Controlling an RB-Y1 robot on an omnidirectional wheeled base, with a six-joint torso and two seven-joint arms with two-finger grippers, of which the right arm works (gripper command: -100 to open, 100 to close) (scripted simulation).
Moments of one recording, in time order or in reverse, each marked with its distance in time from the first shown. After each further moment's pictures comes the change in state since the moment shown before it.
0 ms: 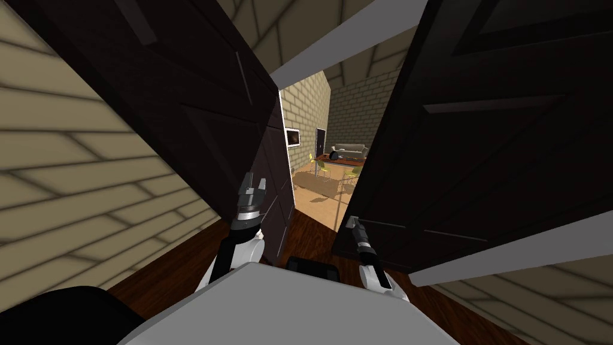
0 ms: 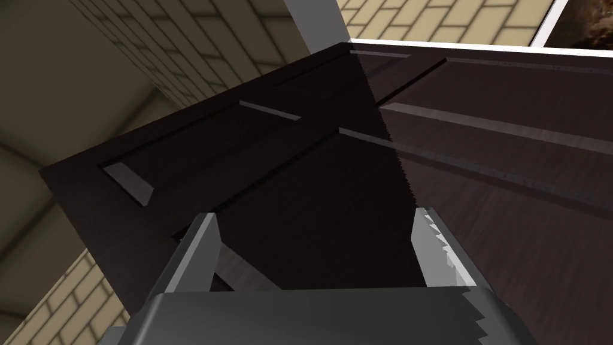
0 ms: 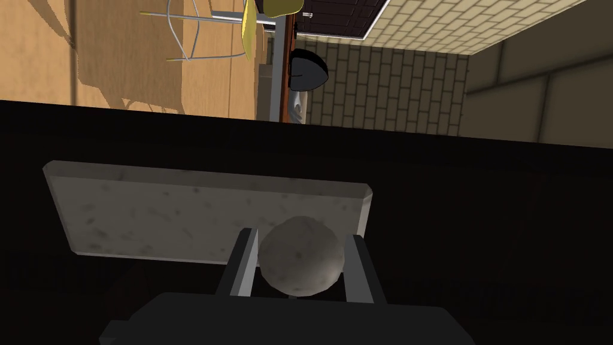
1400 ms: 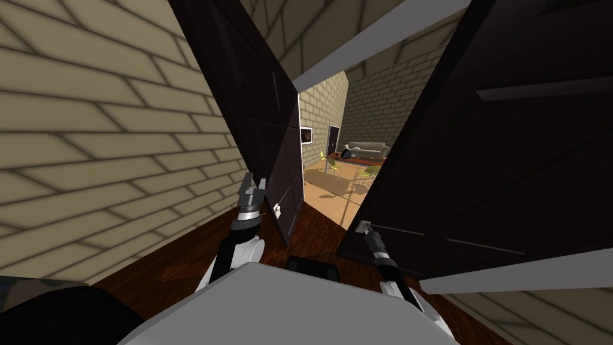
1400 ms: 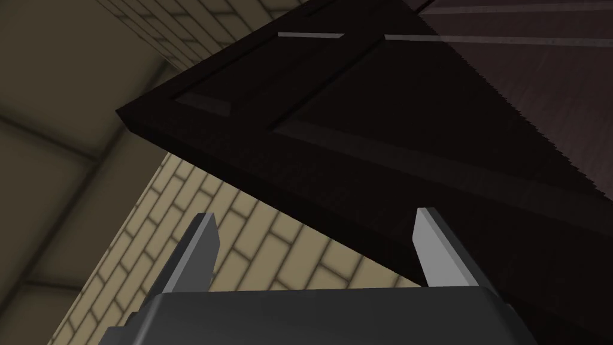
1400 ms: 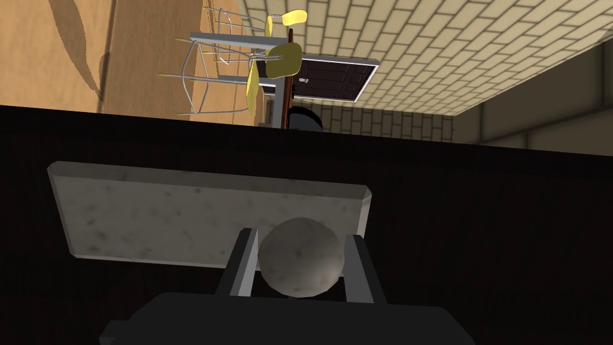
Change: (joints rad) arm 0.063 -0.162 0.057 0.008 0.001 -0.095 -0.161
